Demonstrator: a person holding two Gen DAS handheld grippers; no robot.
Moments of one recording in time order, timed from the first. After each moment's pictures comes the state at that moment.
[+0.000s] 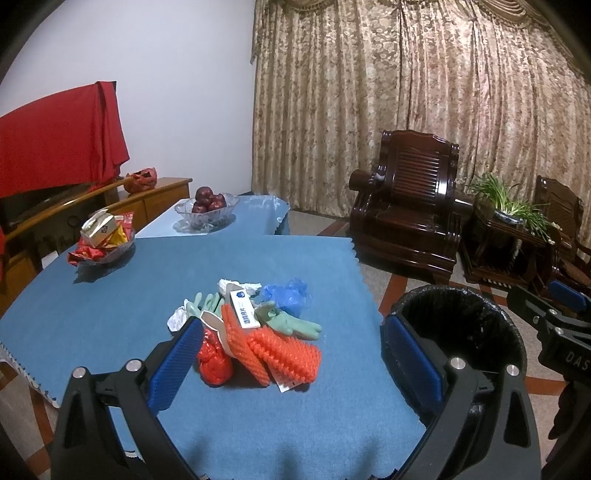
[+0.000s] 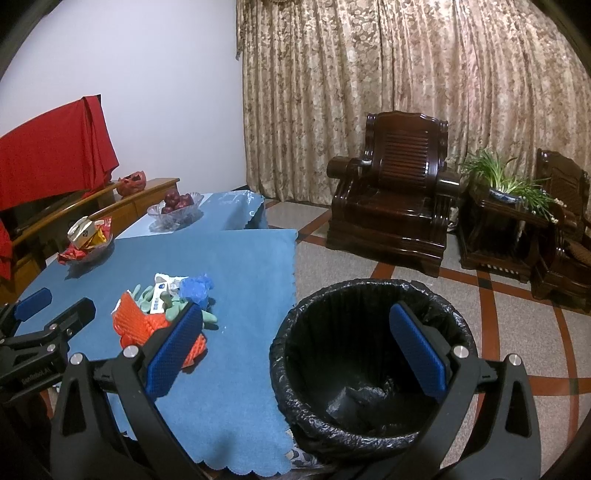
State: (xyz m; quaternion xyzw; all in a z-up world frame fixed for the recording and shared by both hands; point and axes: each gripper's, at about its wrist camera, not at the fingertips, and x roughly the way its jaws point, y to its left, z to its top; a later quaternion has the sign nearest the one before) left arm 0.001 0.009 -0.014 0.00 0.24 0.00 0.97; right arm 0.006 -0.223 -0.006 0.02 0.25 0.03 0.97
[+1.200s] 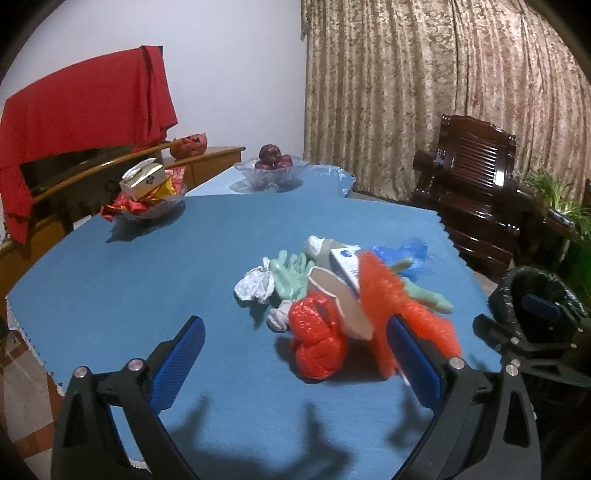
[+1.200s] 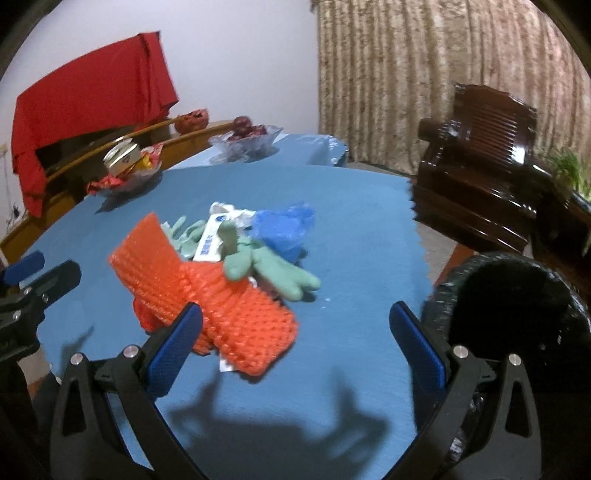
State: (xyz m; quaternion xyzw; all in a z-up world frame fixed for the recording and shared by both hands) left arm 0.044 0.131 -0.100 -0.03 0.29 0.09 0.95; right arm 0.111 -0.080 -0.129 -0.04 0.32 0.17 0.93
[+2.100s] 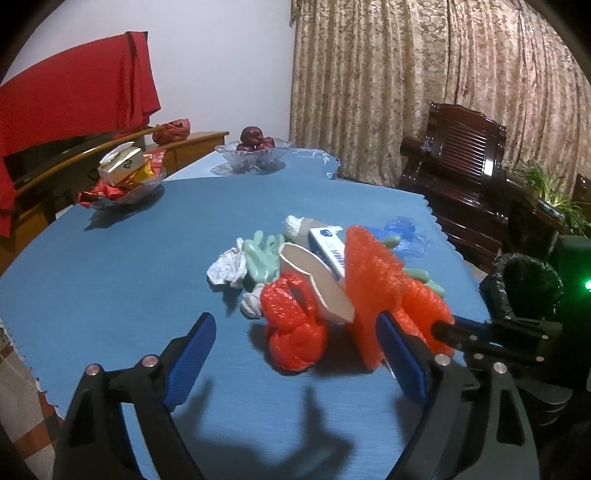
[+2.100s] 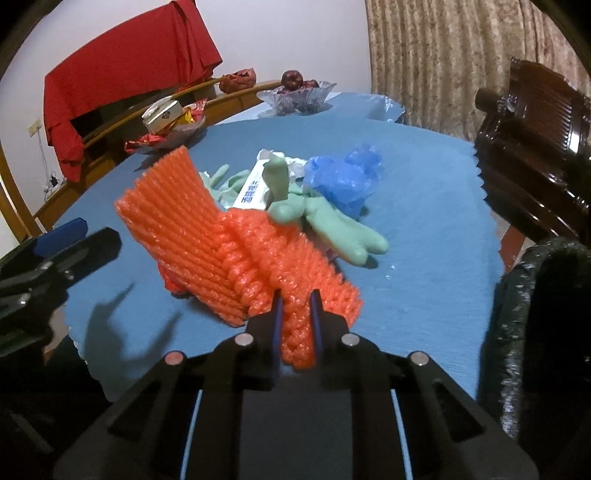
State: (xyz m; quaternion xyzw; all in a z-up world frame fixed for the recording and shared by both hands) left arm 0.062 0.118 -0.120 -0.04 0.31 0.05 0.95; right arm 0.129 -0.063 -0.158 -0.04 0.39 0.27 0.88
